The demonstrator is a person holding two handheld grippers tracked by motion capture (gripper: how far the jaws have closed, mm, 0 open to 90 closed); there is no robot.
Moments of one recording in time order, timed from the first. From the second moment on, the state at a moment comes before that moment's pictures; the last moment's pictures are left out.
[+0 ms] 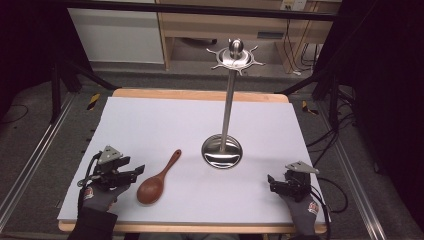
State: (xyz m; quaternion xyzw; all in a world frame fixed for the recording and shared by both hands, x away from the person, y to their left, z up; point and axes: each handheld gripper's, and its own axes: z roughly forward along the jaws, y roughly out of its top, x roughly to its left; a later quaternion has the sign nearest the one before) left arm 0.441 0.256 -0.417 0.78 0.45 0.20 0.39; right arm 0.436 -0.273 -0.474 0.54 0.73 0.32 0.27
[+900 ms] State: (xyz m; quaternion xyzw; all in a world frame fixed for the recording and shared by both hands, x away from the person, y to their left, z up) left arm 0.462 0.214 -0.404 0.83 0.40 0.17 0.34; right arm 0.436 -0.273 -0.475 0.53 0.74 0.32 0.26
